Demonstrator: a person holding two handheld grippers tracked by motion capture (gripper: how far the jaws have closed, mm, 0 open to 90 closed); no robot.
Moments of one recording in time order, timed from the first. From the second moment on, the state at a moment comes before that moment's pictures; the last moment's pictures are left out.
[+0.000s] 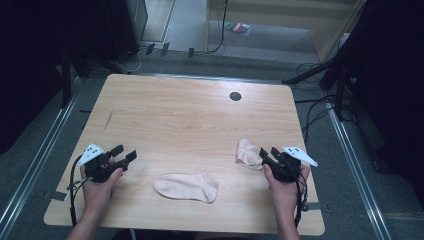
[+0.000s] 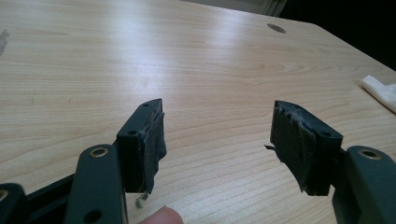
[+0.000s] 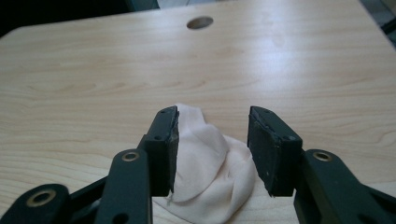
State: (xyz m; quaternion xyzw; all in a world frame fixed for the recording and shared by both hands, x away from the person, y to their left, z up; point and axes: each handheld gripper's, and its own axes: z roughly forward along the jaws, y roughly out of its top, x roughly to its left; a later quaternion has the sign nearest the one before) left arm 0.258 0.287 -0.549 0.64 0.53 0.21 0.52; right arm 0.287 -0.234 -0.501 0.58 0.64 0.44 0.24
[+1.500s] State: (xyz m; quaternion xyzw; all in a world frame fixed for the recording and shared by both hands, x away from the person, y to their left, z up) left arm 0.262 0.285 -0.552 0.65 0.54 0.19 0.50; right arm 0.313 -0.130 -0.485 0.51 0.70 0.46 0.22
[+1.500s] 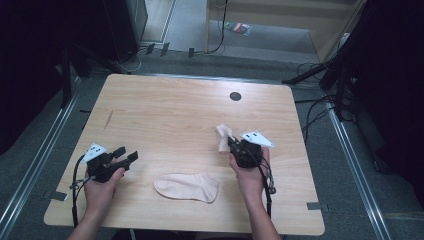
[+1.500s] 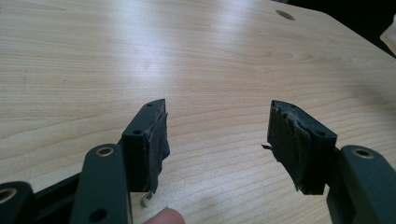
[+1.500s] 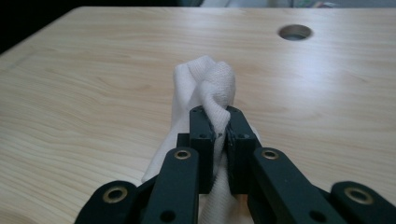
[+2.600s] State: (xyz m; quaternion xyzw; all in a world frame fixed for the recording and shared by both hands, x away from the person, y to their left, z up) left arm 0.262 0.280 -0.552 0.66 0.53 0.20 0.49; right arm 0.362 -0.055 -0.514 0.50 0.73 0.44 0.15
